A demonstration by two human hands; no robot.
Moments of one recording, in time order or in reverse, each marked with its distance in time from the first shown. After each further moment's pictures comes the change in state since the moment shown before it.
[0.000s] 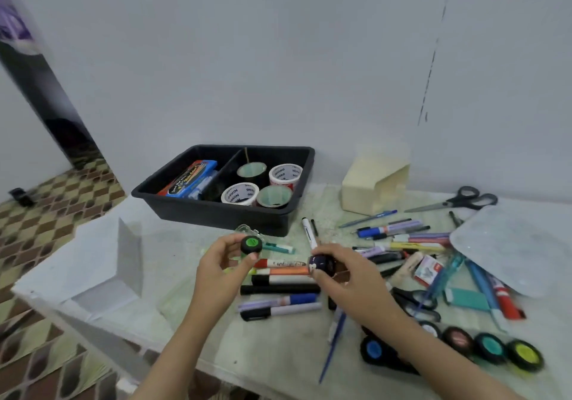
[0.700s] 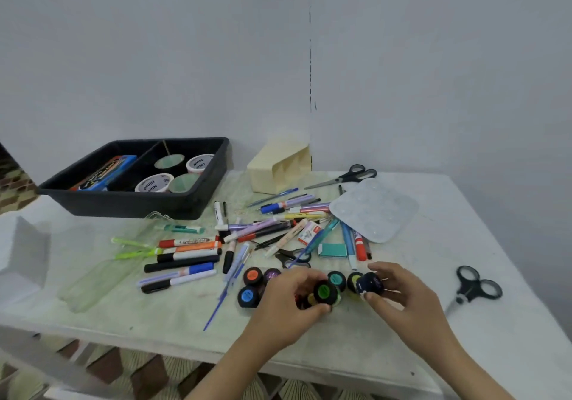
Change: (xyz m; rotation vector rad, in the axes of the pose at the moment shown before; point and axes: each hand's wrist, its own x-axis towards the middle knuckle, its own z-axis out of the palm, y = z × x) left_hand -0.147 0.070 0.197 0.165 -0.584 0.172; right_hand -0.183 0.077 -0.170 0.014 0.341 0.250
